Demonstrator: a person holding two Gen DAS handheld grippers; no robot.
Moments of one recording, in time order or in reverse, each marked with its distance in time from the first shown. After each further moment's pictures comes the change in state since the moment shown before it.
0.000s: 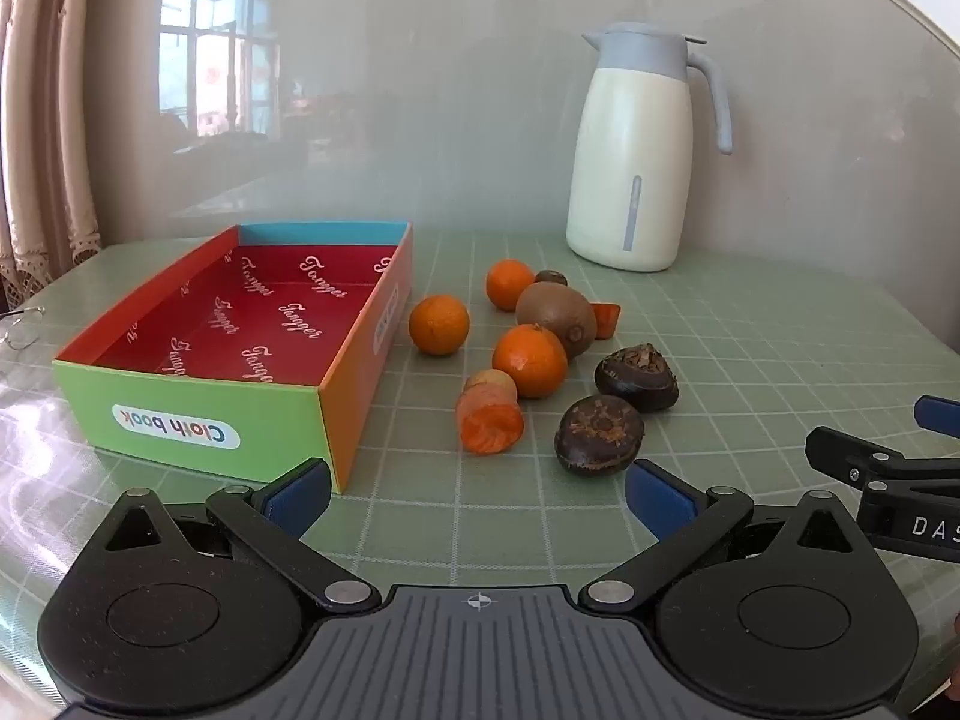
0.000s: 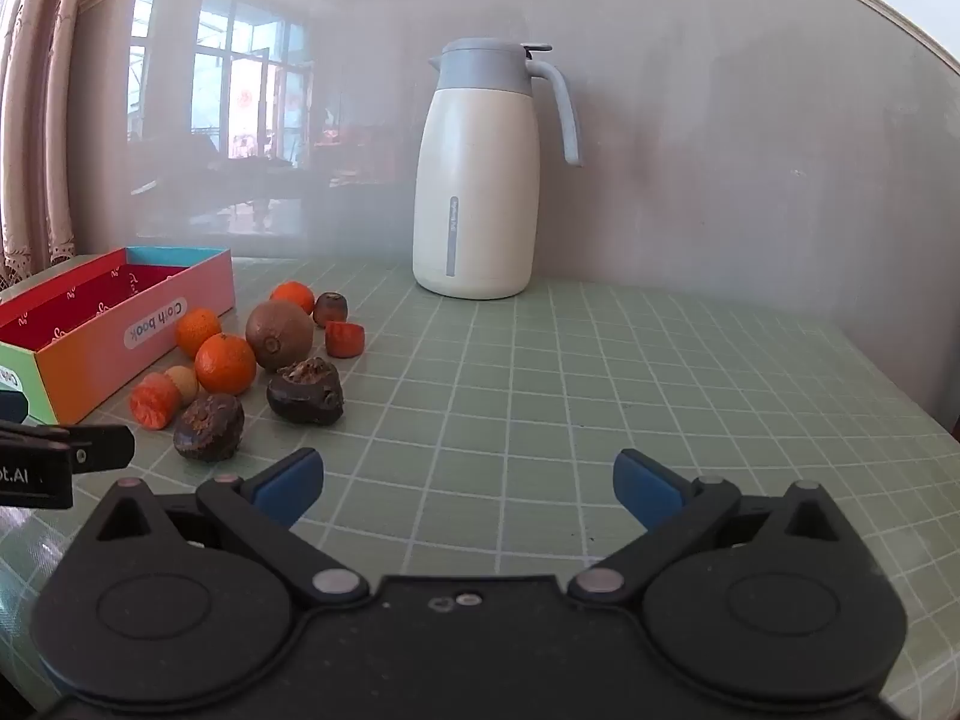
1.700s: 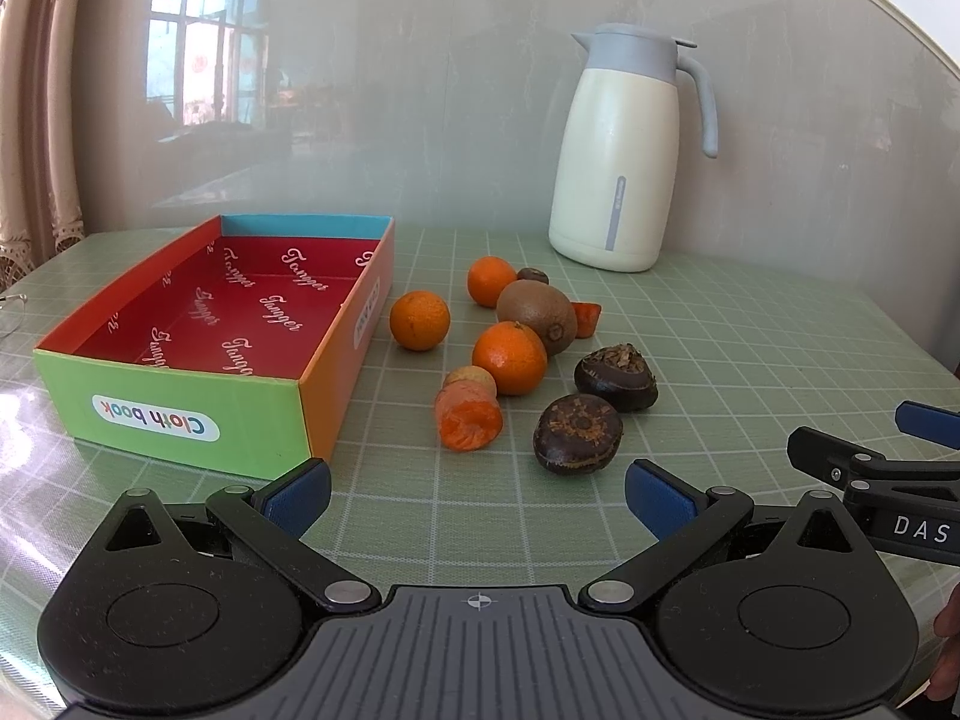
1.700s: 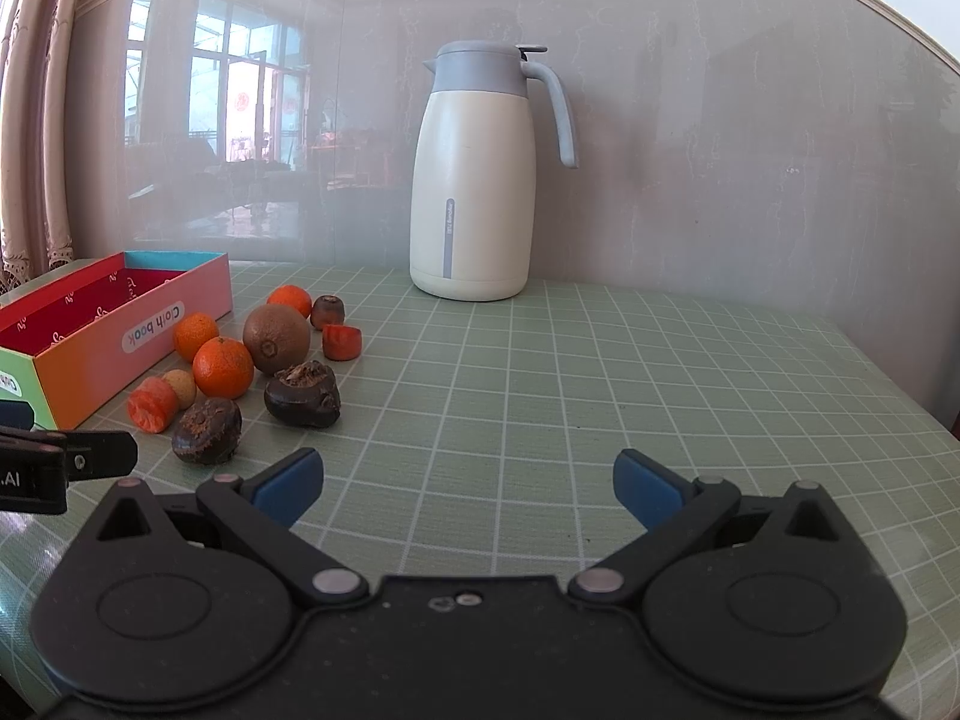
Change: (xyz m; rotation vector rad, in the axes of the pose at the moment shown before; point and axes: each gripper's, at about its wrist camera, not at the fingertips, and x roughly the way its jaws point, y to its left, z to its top) left arm 0.002 0.002 0.001 -0.018 0.018 -0.049; right arm -0.001 -0.002 0.001 0.008 -0.001 -0.001
